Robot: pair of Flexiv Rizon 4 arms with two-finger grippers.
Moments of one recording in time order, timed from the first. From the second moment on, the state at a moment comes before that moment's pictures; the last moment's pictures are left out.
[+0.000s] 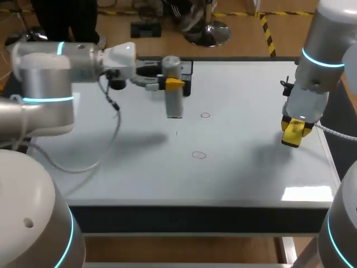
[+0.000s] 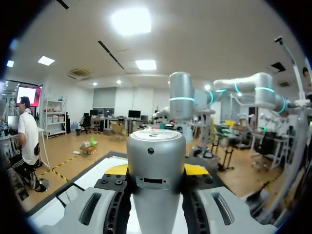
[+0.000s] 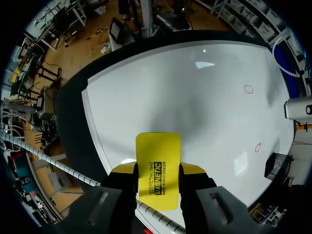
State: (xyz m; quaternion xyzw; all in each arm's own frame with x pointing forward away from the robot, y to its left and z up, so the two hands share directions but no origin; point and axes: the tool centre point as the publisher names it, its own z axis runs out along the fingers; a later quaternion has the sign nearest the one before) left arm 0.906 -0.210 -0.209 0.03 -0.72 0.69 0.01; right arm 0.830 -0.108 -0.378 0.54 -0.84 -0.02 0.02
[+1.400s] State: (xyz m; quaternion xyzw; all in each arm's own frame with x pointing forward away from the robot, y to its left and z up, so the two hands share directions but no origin) left arm 0.950 -0.302 -0.267 -0.02 -0.72 0.69 0.02; right arm 0.830 -0.108 -0.379 0.54 -0.84 -0.02 0.02
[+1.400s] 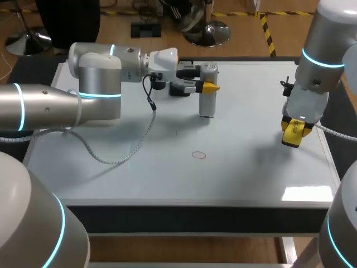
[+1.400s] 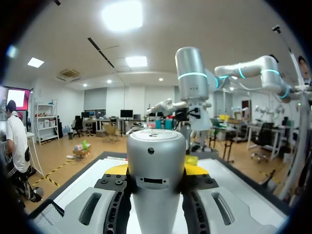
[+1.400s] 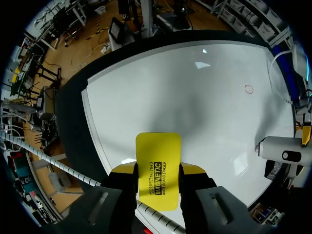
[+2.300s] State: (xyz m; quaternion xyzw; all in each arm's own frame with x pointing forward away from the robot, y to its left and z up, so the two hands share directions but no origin) left arm 0.956 -0.303 -0.279 -0.01 -0.72 0.69 0.02; right arm 0.830 -0.108 -0.379 0.54 -0.84 -0.02 0.02
